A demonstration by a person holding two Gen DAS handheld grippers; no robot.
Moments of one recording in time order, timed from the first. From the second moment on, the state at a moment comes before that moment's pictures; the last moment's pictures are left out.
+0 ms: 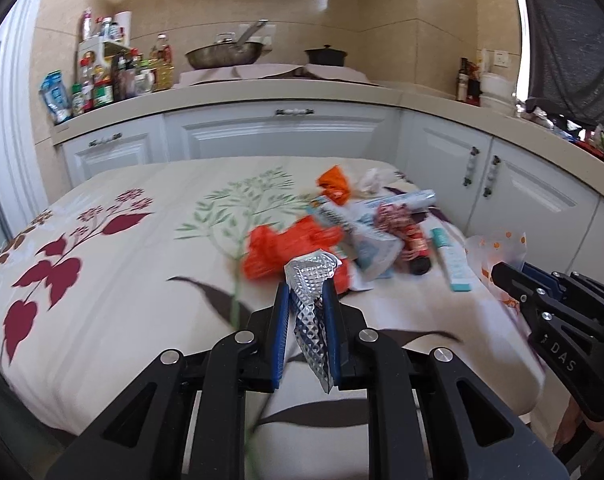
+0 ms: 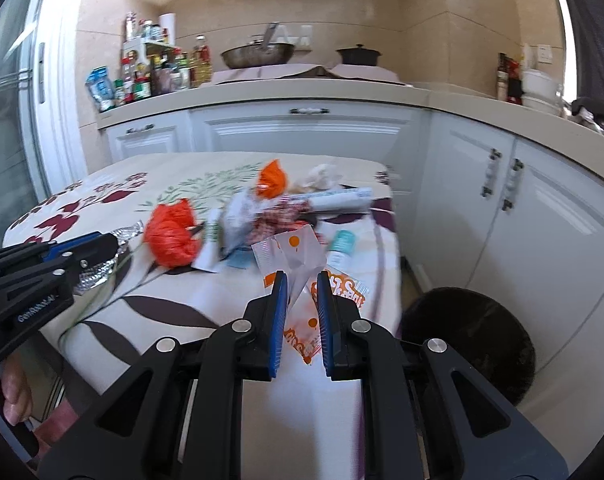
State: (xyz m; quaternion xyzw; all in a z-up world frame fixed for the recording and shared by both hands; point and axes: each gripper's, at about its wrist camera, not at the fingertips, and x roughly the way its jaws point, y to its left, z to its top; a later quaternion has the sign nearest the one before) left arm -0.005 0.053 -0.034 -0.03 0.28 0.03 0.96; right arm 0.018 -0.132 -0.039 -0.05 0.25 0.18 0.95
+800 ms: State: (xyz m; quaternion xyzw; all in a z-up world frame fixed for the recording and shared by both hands) left arm 0.077 -0.132 -0.026 0.02 0.27 -0.12 0.95; right arm 0.073 -0.300 -0.055 0.01 0.25 0.02 0.97
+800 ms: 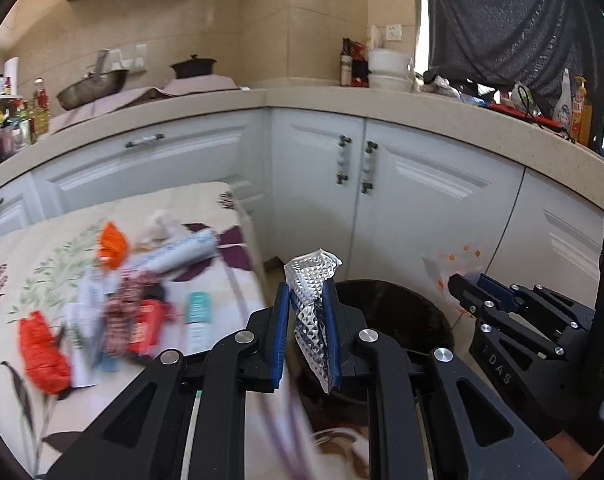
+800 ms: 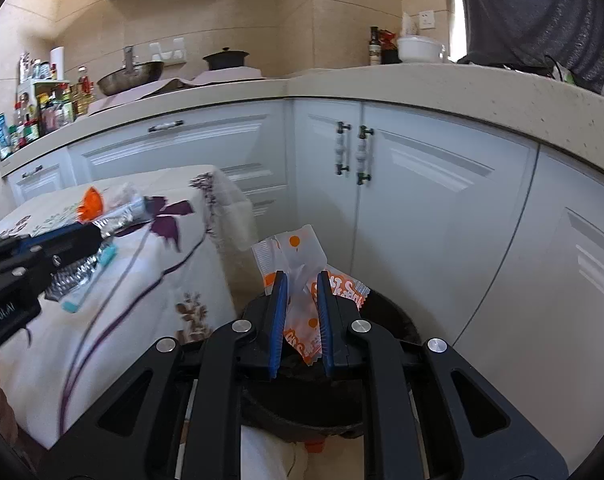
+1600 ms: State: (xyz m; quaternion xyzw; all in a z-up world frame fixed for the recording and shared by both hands) left arm 0.145 -0.203 -0.070 0.02 0.33 -0.11 0.94; right arm 0.135 -0.357 -0.090 0.04 0.28 0.00 0.96
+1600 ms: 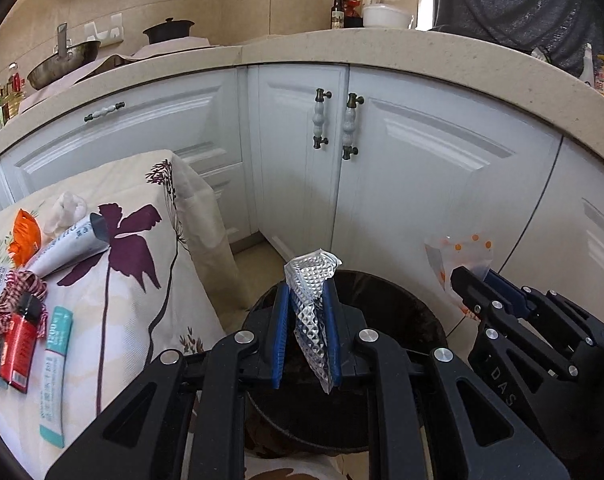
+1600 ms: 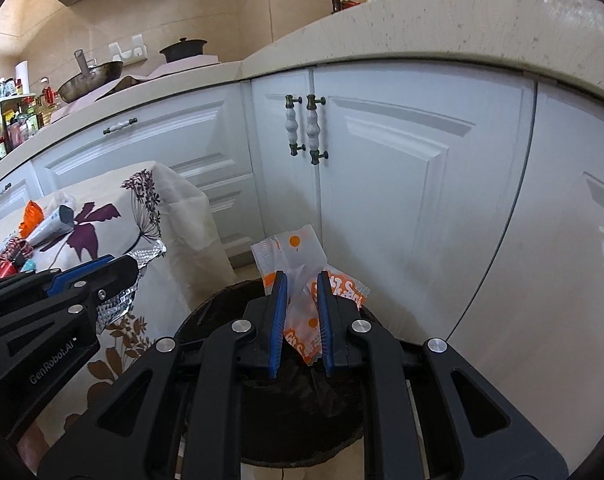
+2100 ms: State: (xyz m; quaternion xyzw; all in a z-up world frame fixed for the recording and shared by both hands) left arm 0.158 -0.204 -0.076 0.01 0.34 -0.09 0.94; right arm 0.156 -0.358 -0.101 0.05 0.29 -0.02 0.96
